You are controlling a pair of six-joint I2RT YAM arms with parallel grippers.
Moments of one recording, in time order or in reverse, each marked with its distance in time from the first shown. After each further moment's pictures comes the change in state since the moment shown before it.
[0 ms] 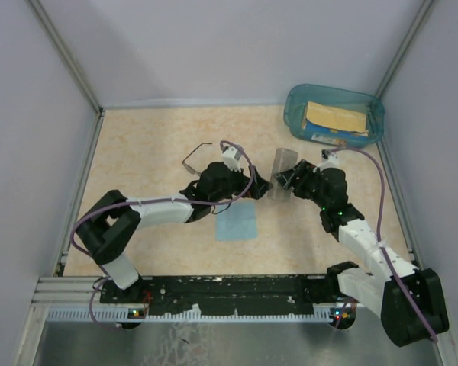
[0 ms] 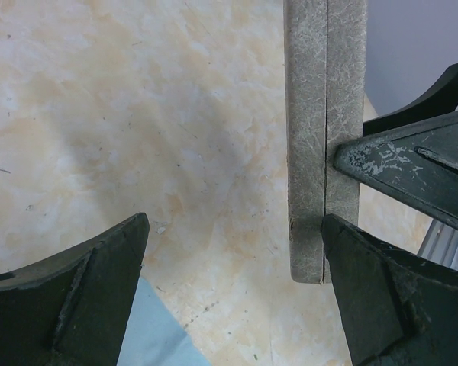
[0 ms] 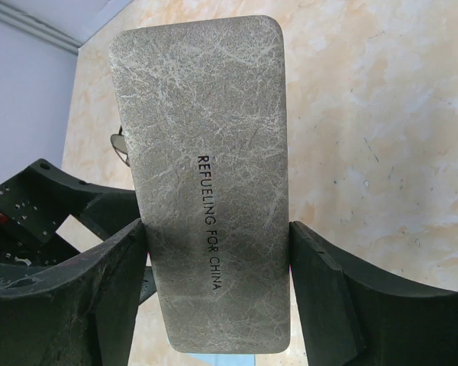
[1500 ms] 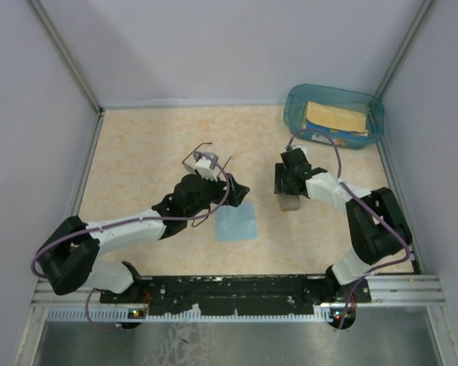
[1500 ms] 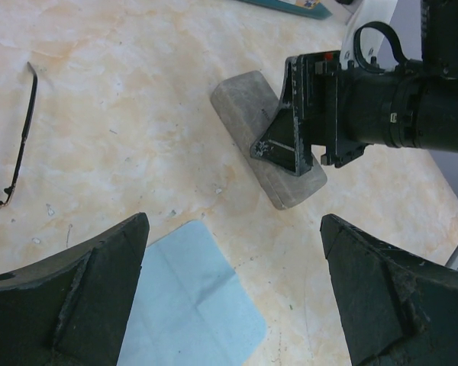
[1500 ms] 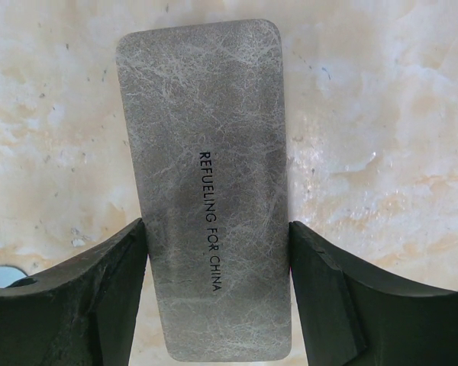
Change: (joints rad) left arm 0.012 -0.328 -0.233 -0.065 -0.140 0.061; right arm 0.122 0.578 0.394 -0.455 0.398 -0.388
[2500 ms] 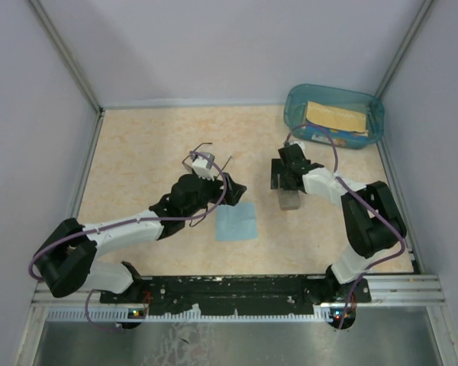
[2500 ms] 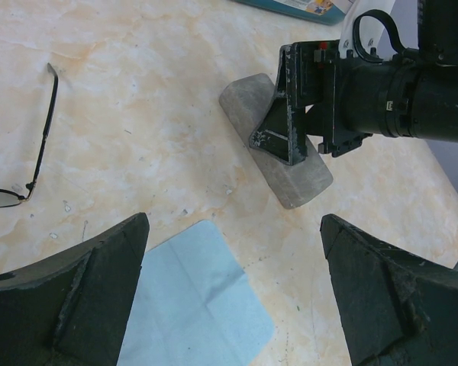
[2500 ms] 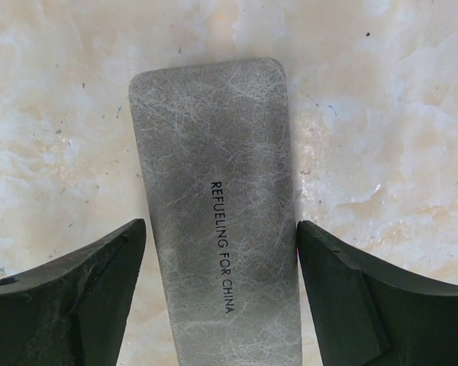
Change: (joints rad) left arm 0.018 -0.024 -0.020 -0.010 -0.010 0.001; right arm 0.000 0.069 0.073 0.010 0.011 -0.003
